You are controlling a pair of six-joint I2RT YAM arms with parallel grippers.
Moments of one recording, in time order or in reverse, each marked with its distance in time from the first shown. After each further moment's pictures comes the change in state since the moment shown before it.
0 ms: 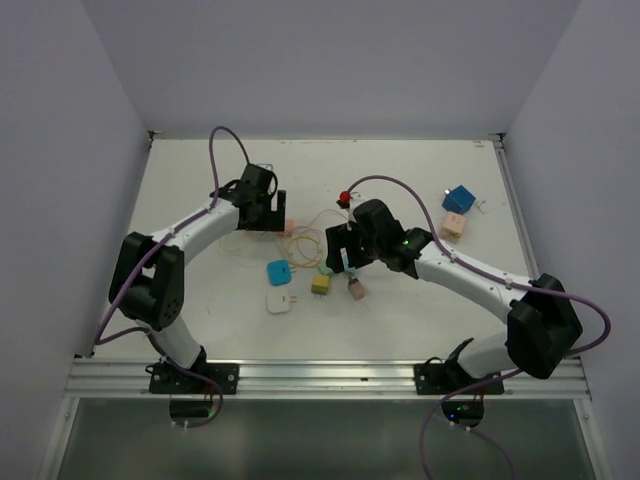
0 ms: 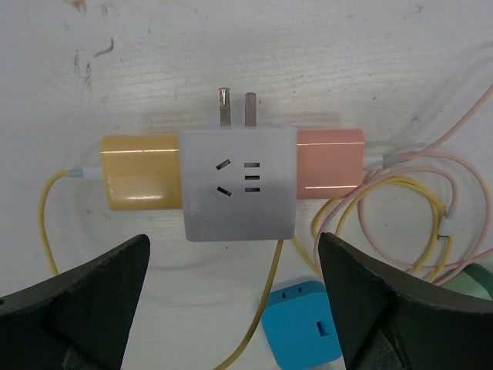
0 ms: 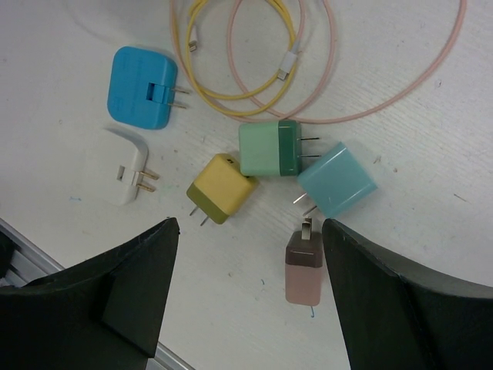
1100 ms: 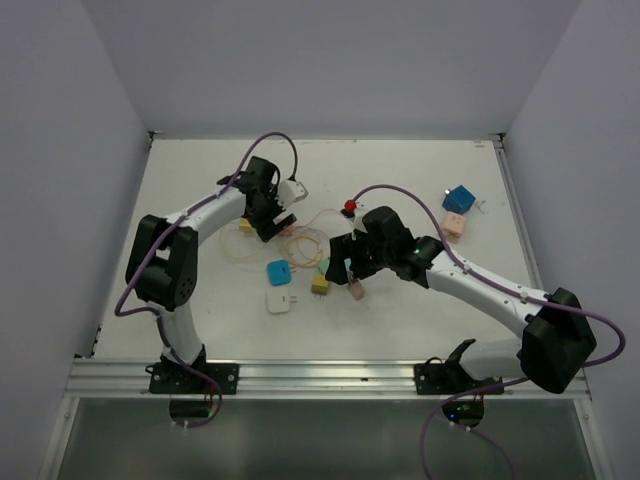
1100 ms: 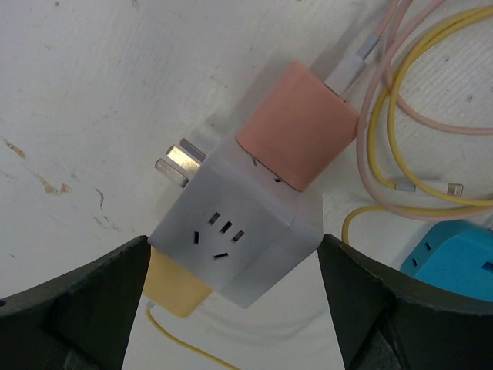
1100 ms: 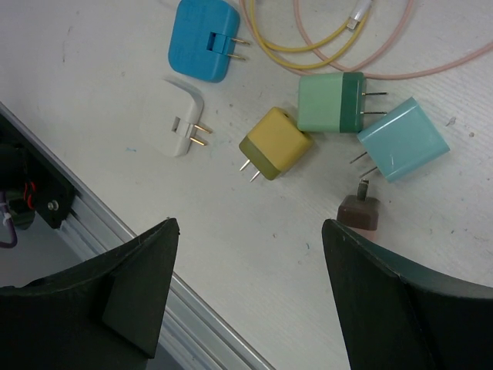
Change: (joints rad) left arm 0.032 0.111 0.128 -0.090 0.213 0.966; right arm 0.000 -0.101 -0.074 -0.013 -0.166 0.051
